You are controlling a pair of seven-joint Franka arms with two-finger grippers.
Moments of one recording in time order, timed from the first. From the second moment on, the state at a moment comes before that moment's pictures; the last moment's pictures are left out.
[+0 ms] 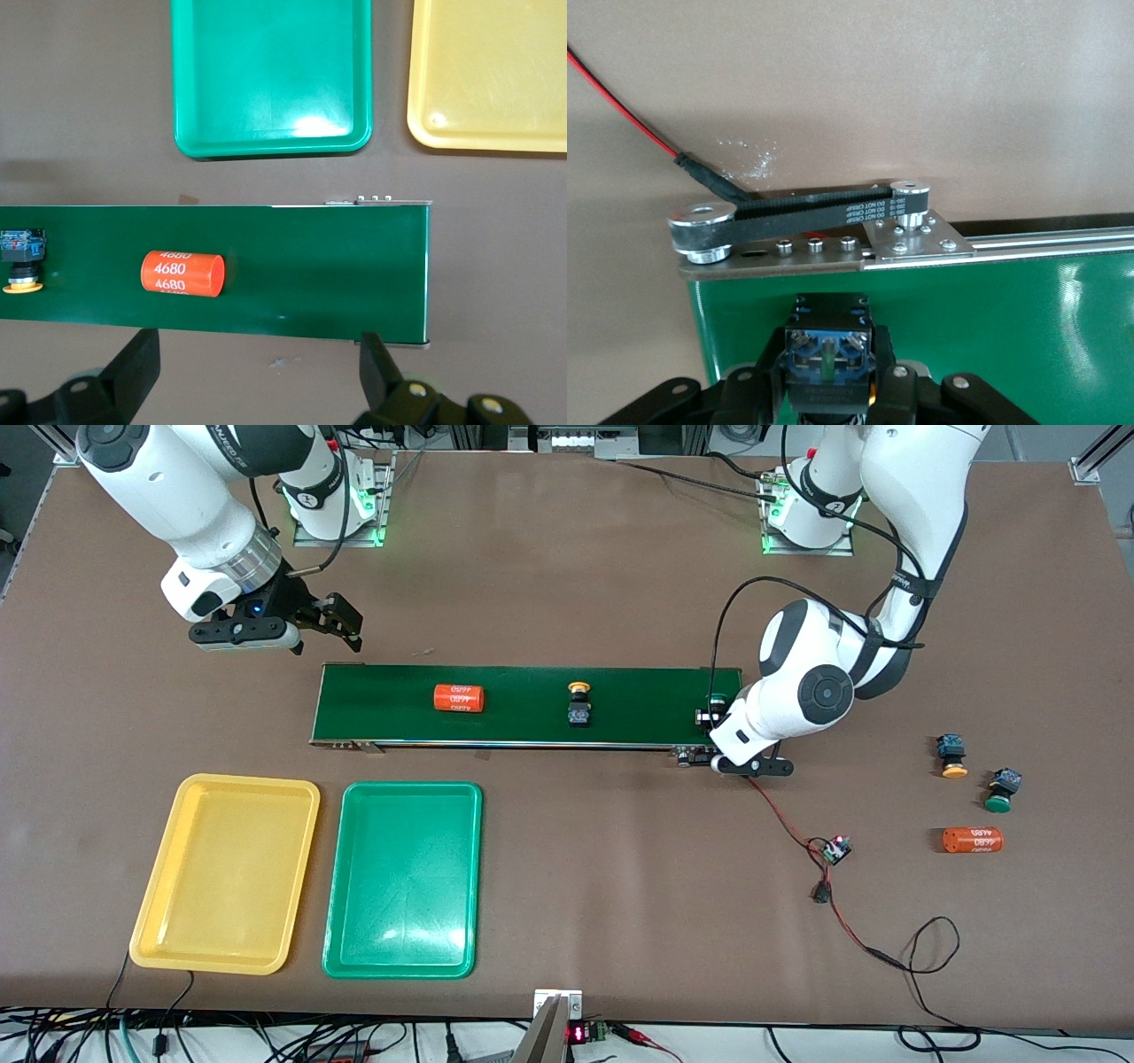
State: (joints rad) left arm -0.22 0.45 -0.17 -1.94 -0.20 2.20 -0.25; right arm 0.07 -0.20 0.24 -2.22 0.18 2.15 0.24
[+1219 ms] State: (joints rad) left arm 0.09 0.33 -0.15 -1.85 -0.10 1.97 -0.16; right arm 0.14 -0.08 0.31 -2.21 0.13 2.26 0.46
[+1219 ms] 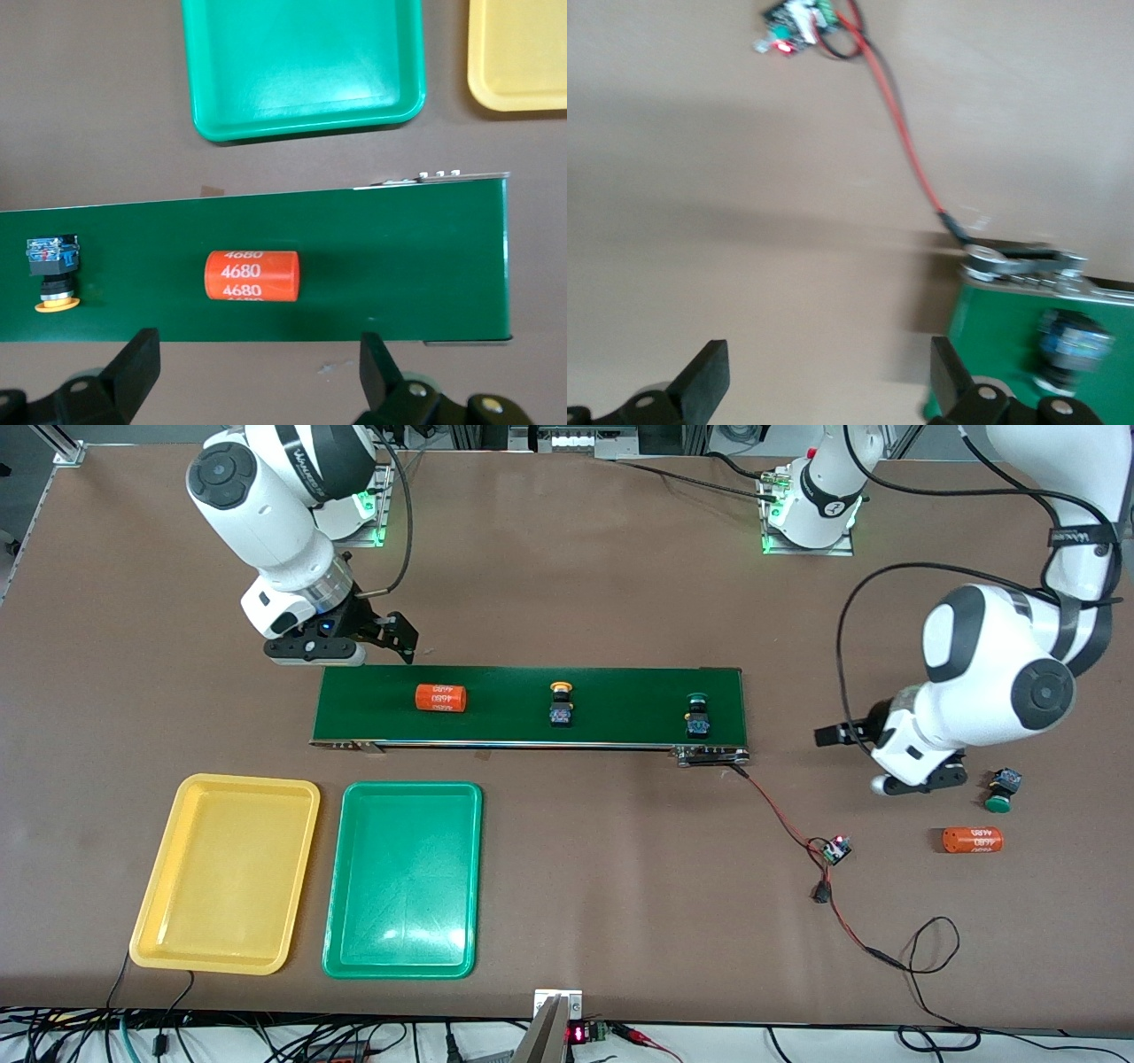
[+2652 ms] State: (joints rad) left arm 0.35 0.65 -0.15 -1.49 0.03 2.10 1.19; right arm 0.34 0.12 0.31 -2.19 -0.06 2.39 0.81
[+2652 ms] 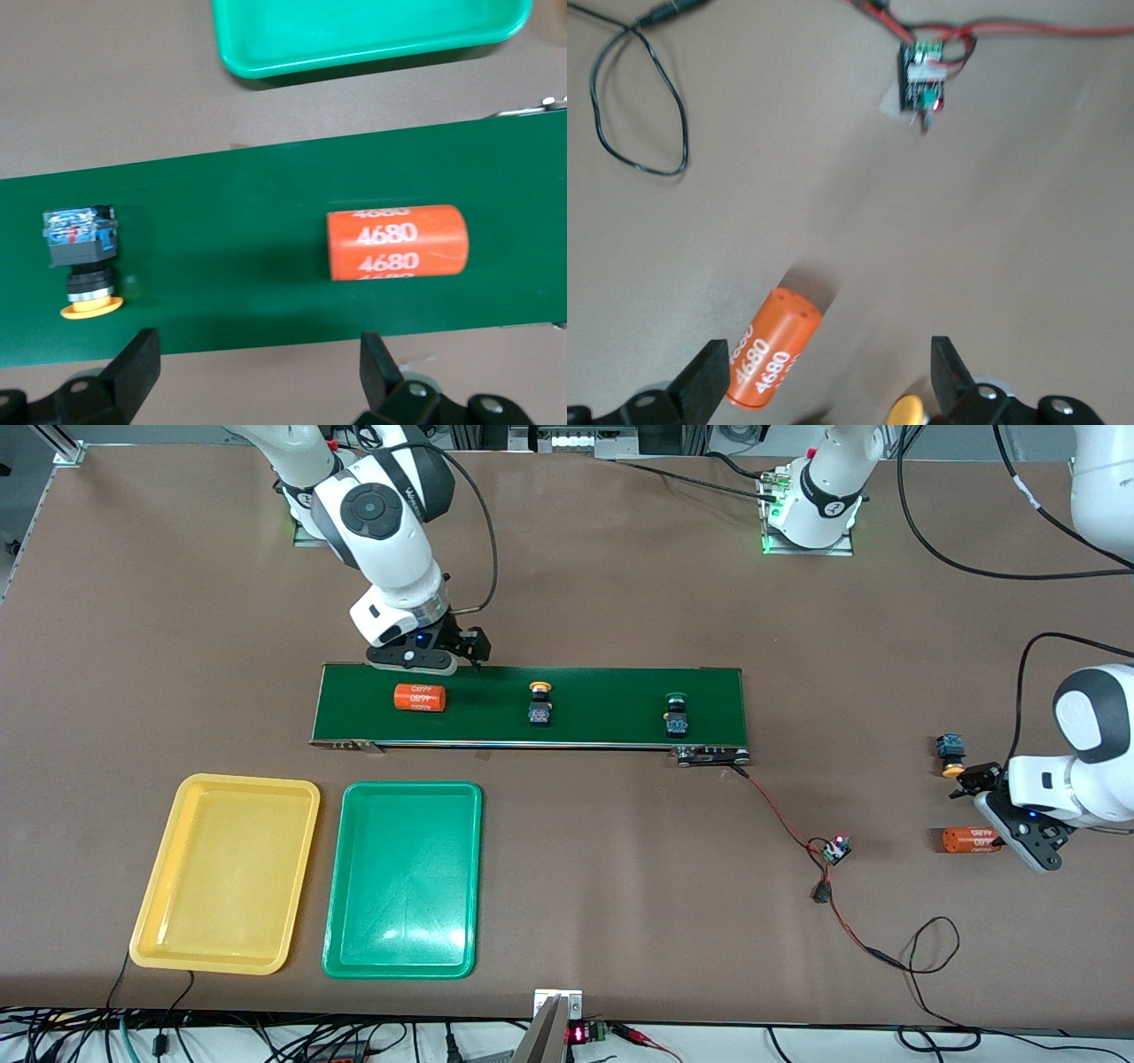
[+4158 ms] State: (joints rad) left arm 0.42 0.86 -0.14 -1.39 0.04 2.28 1.73; right arm 0.45 0.35 0.25 -1.99 -0.12 2.39 0.95
